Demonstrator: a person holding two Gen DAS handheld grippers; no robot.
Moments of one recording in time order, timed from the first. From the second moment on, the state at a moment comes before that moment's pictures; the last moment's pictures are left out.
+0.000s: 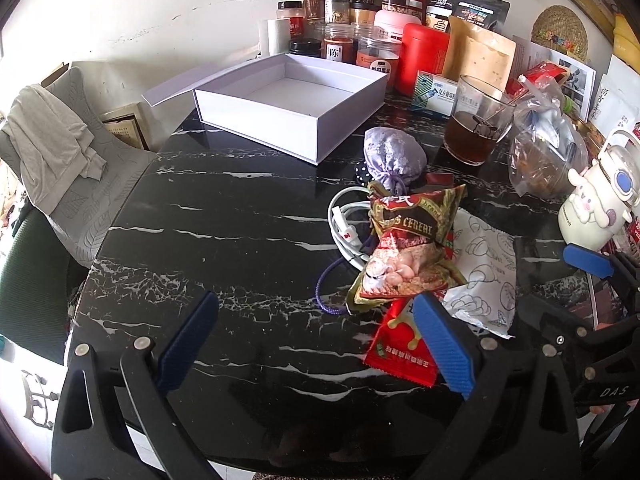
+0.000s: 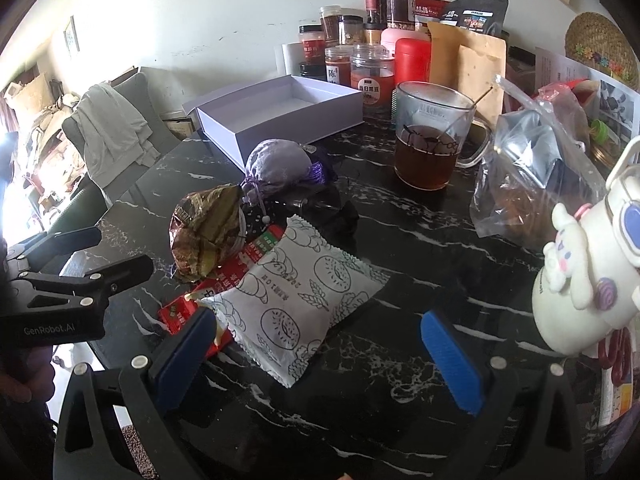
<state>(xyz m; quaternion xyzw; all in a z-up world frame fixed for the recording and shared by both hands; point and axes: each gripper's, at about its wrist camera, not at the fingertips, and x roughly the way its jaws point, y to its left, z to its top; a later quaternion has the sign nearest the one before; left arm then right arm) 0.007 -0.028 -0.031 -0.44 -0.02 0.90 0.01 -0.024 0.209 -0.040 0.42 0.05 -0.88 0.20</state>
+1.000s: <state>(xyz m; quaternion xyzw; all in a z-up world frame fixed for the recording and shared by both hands) -0.029 0.008 -0.041 -0.44 -0.03 0.89 0.12 -0.067 0.222 -0.085 0.50 0.01 -0.85 0.15</state>
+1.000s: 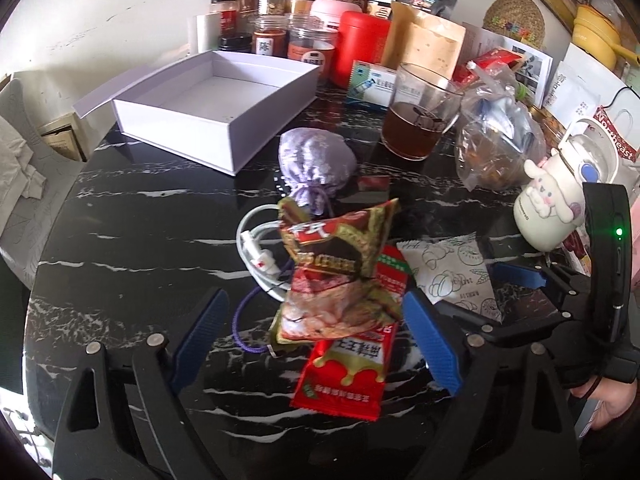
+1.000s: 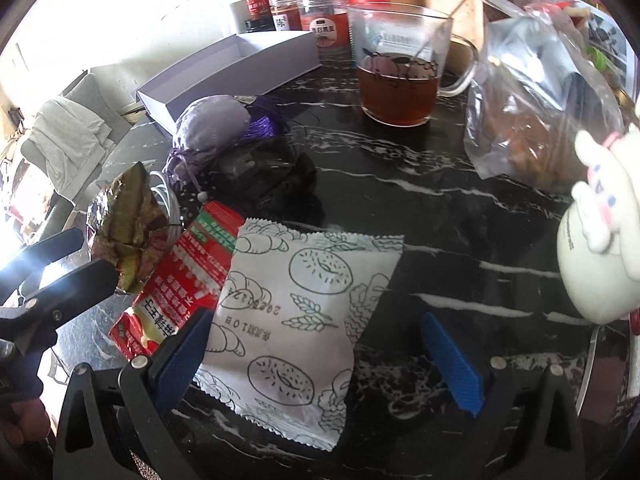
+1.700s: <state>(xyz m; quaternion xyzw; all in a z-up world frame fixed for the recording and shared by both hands) -0.020 0.015 -0.047 -0.45 -0.04 0.88 0.12 -0.046 0.219 -0.087 0.49 0.04 -0.85 0.18</state>
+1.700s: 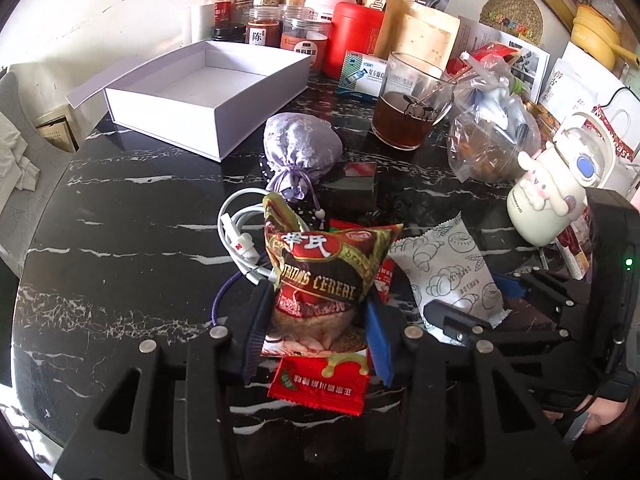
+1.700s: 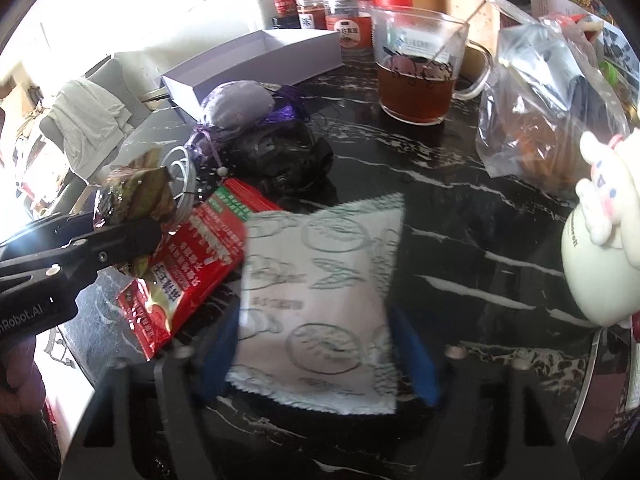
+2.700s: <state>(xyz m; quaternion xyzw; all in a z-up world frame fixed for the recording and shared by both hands) 0.036 -0.025 -0.010 -0.42 -0.05 0.91 0.06 -0.010 0.196 -0.045 0.44 0.06 -0.85 0.27</state>
